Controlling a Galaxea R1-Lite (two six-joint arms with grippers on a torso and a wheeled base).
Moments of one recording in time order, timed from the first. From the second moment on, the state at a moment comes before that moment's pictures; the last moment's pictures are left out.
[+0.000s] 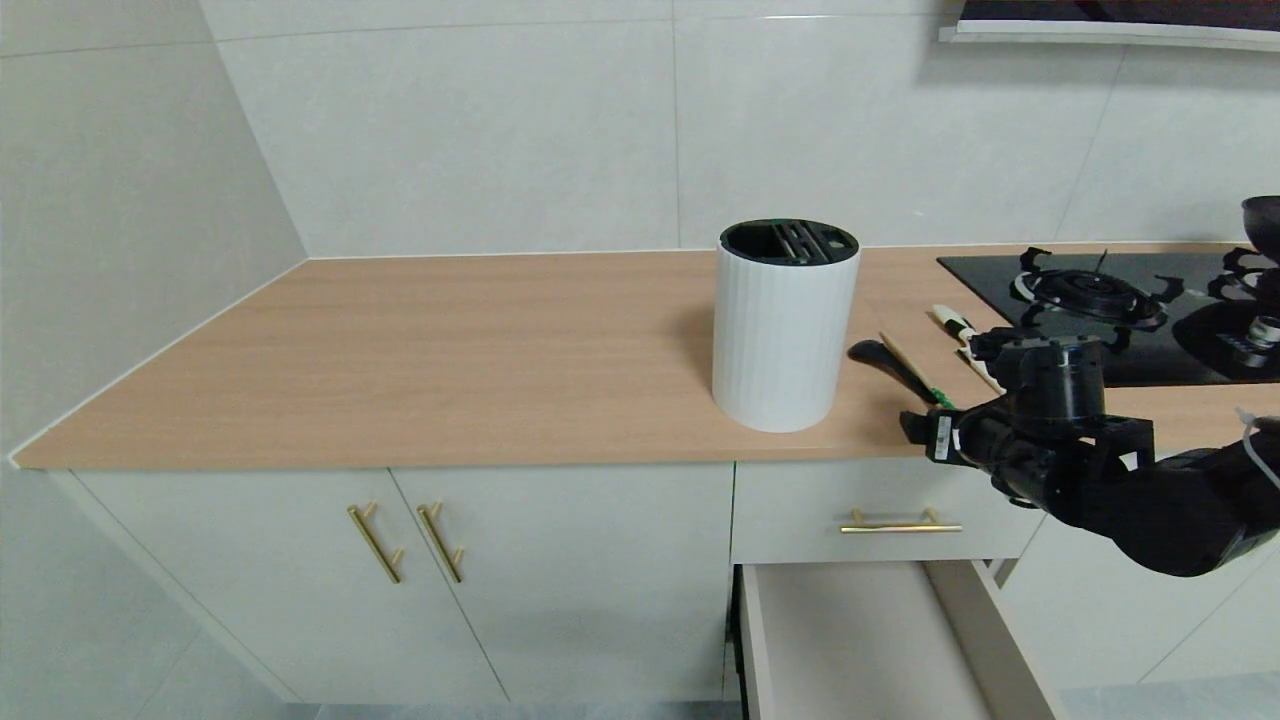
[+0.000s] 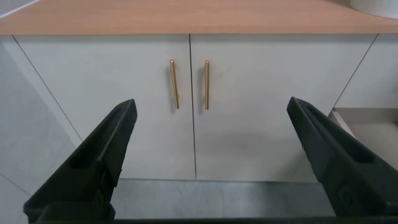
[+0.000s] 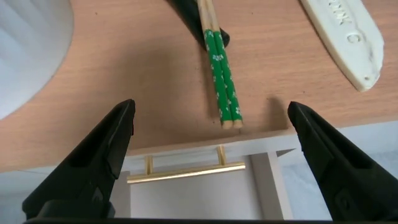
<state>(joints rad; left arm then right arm) 0.00 0.00 0.00 0.00 0.03 -0.01 0.31 1.91 -0.84 -0.69 -0.41 0.20</state>
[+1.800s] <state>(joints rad) 0.00 0.00 0.00 0.00 0.03 -0.01 0.29 1.72 -0.84 -0.52 -0.37 0.23</state>
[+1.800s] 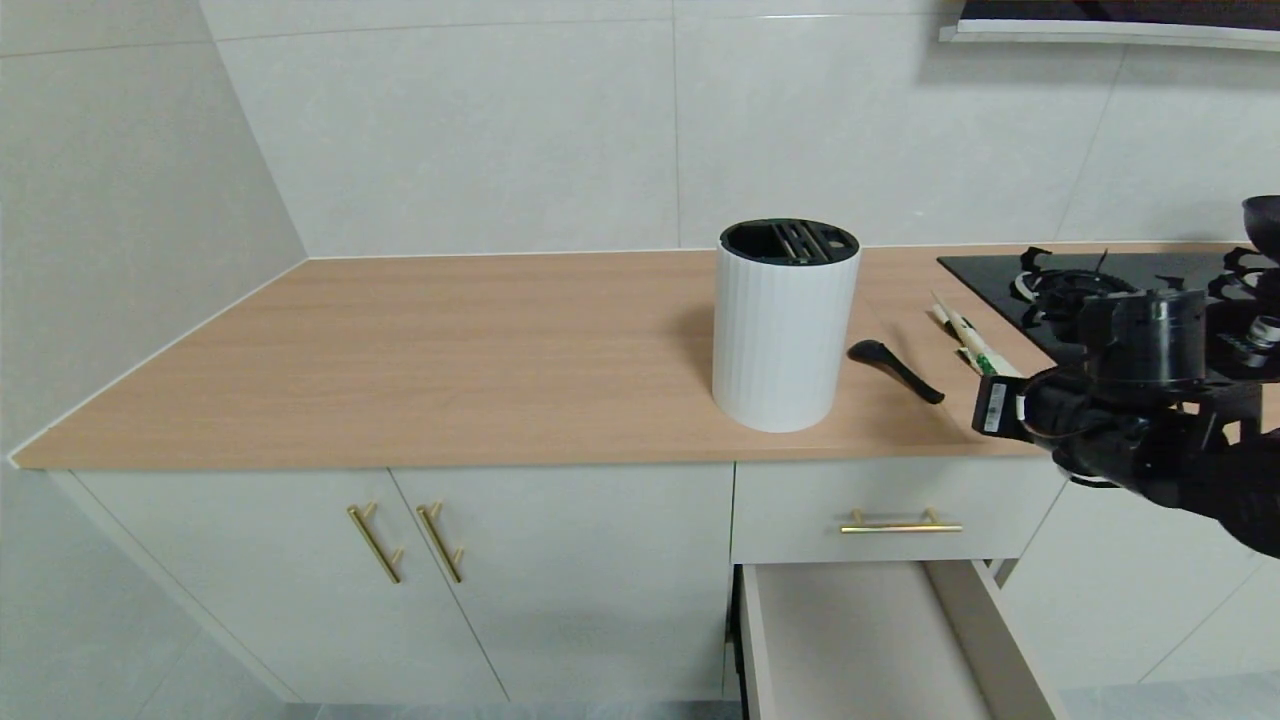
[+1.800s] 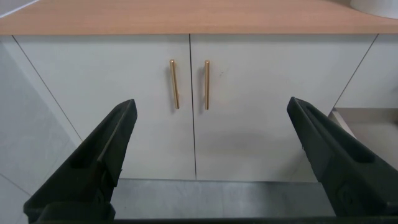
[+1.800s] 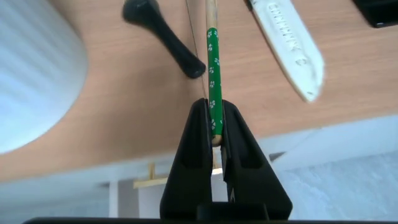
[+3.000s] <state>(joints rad) 0.00 0.00 0.00 0.00 0.03 -0.01 0.43 1.17 -0.83 0.22 -0.10 0.00</state>
